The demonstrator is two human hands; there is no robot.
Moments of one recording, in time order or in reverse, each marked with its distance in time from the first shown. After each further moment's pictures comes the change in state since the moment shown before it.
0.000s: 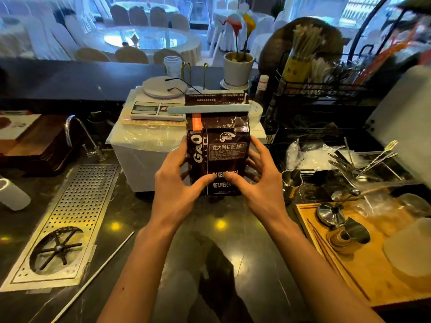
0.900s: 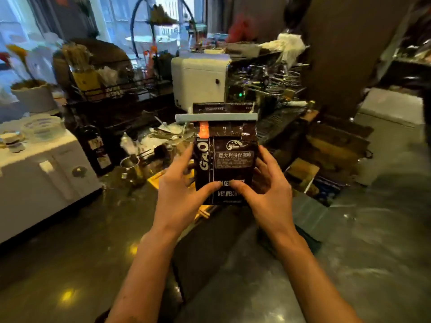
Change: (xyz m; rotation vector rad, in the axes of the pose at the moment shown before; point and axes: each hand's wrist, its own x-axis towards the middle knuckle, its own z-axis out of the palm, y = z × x) left_hand -0.218 0.220 0.175 -0.421 -0.681 0.286; right_hand -0.324 -0.082 -0.263 -0.256 0.760 0.088
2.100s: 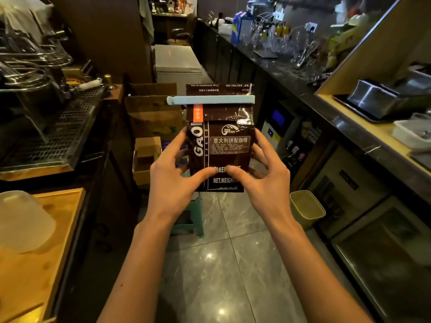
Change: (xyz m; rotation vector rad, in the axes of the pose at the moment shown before) left_hand 0.053 0.053 0.286 -0.454 -0.765 0.197; right_hand -0.053 0.013 -0.216 -0.477 0.810 0.202
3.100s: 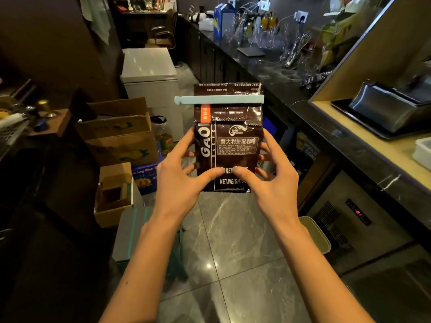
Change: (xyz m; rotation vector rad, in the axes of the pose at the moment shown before) left_hand 0.269 -0.081 0.229 -0.042 -0.086 -0.016; right_hand 0.279 0.188 -0.097 -0.047 0.105 0.044
